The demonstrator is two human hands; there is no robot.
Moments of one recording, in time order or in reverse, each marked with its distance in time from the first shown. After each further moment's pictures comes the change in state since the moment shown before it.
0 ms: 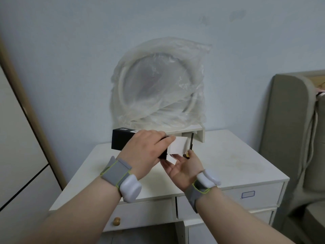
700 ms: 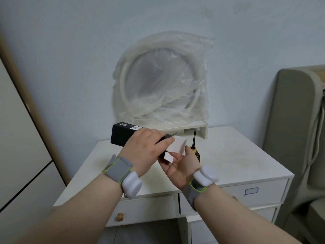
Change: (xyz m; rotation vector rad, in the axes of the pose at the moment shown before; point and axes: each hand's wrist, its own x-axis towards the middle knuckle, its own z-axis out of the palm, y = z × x) left_hand -0.009 -0.006 0.018 0.082 0.072 0.018; right_hand 0.007 0.013 0.004 0.024 -0.070 0.033
